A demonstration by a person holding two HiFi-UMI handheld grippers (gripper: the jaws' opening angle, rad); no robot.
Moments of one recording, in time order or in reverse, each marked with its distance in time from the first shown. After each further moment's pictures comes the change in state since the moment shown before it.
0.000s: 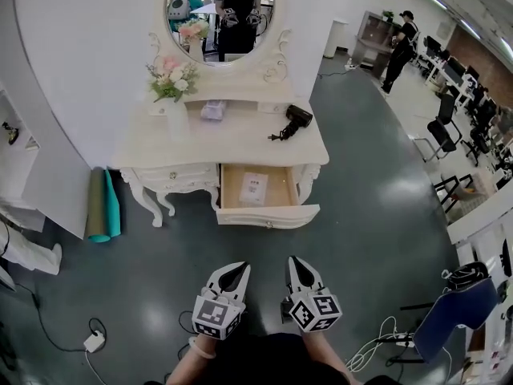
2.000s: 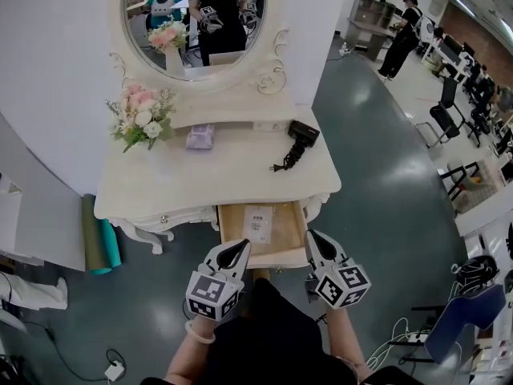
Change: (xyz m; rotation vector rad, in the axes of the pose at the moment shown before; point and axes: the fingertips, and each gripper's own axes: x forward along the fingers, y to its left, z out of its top) left arm 0.175 0.145 0.083 0.022 0.080 -0.098; right arm 0.200 -0.081 0.094 -0.066 0.028 0.026
